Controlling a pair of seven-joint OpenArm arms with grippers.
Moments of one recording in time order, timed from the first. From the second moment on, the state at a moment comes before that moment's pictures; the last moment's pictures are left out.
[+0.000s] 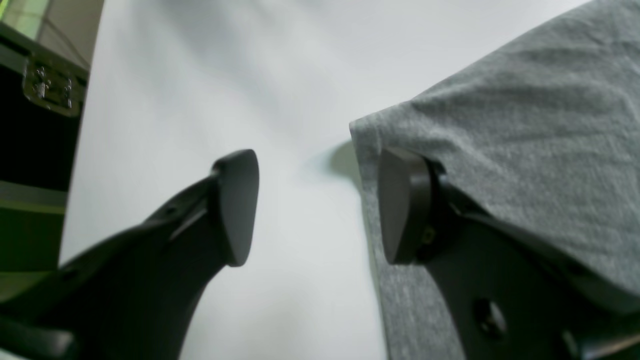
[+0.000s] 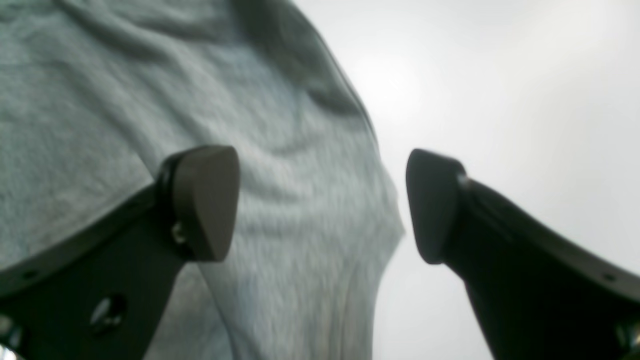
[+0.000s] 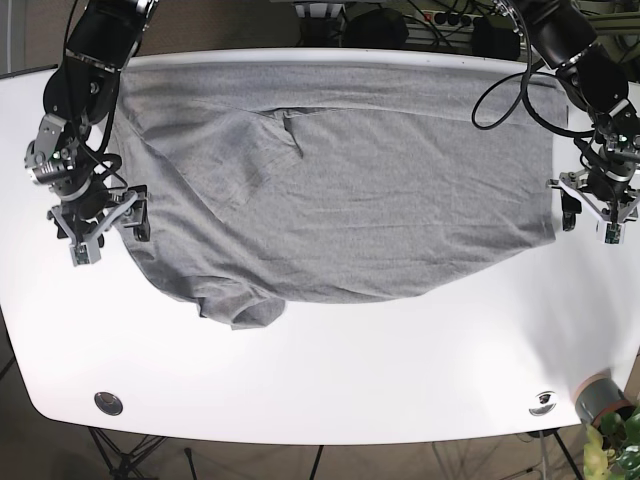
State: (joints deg) left arm -0.8 -15.6 -40.6 88.7 -2.6 -40.3 36.2; right arm 3.1 15.1 25.4 92.9 17.6 31.2 -50.0
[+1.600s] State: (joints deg) left arm -5.8 -15.9 -37.0 77.3 -2.2 -36.8 36.7; right arm 33.5 16.5 4.4 37.7 0.3 28.5 -22.1
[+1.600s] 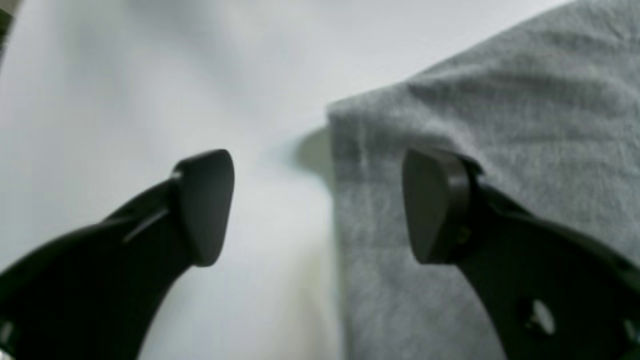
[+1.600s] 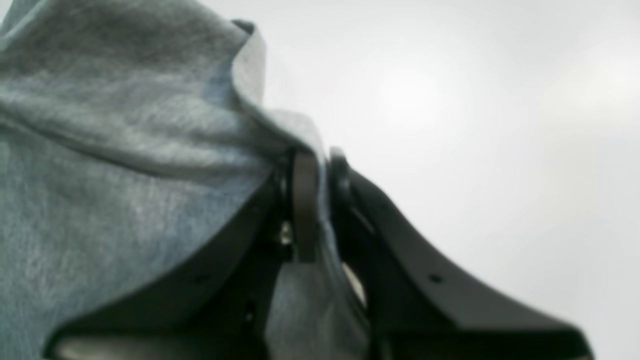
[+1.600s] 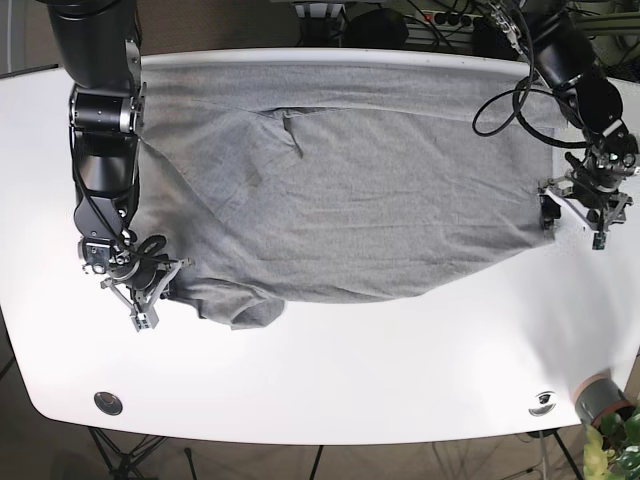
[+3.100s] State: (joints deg) left arm -18.0 -16.6 -29.6 53.9 -3.2 -33.4 29.3; right arm 31.5 16.2 8.6 43.5 0.4 28.5 -22.5
